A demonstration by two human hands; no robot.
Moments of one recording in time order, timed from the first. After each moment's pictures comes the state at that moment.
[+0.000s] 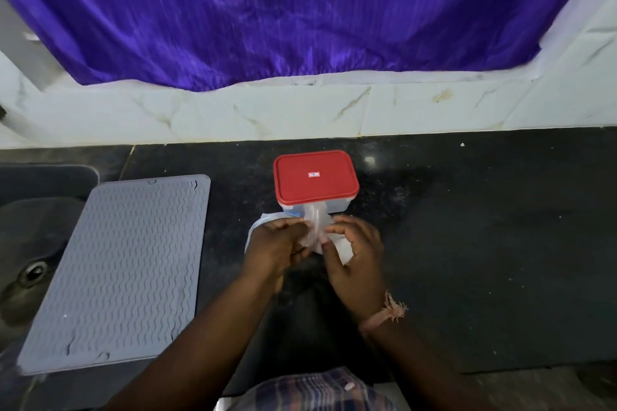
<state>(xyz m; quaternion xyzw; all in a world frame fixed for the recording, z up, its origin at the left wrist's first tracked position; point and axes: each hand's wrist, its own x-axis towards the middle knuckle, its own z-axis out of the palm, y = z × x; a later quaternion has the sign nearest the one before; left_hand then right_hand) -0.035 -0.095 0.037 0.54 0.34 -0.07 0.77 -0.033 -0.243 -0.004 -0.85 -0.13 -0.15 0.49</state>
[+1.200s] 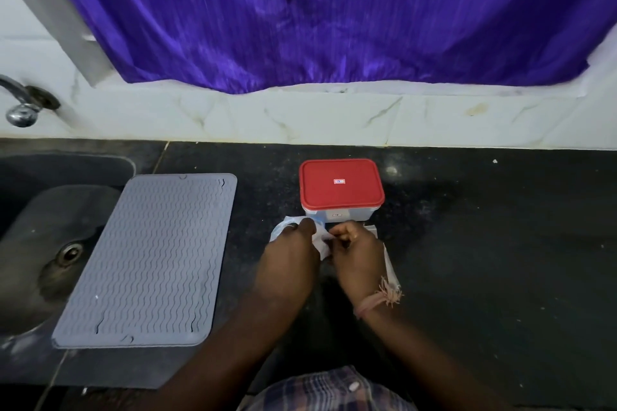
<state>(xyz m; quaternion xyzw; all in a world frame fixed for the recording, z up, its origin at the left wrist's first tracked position) -0.060 -0.087 0.050 0.95 0.12 0.02 0.28 -0.013 -0.206 0.004 -0.84 -0.03 0.04 0.54</state>
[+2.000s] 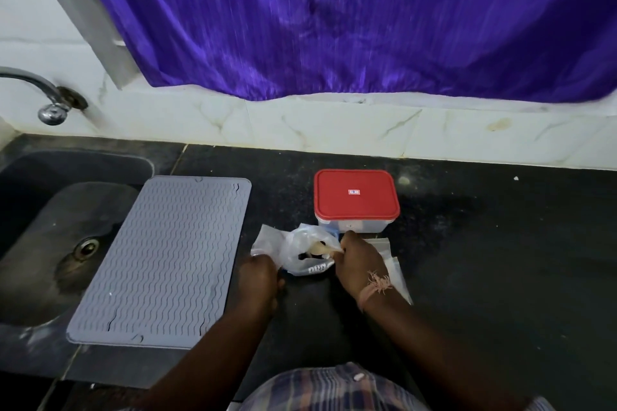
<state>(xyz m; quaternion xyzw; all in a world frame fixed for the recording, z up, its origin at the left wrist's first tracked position) -0.048 -0.031 -0.009 0.47 0.60 -0.03 0.64 0.021 -0.193 -0.033 -0.96 -0.11 0.11 0.22</state>
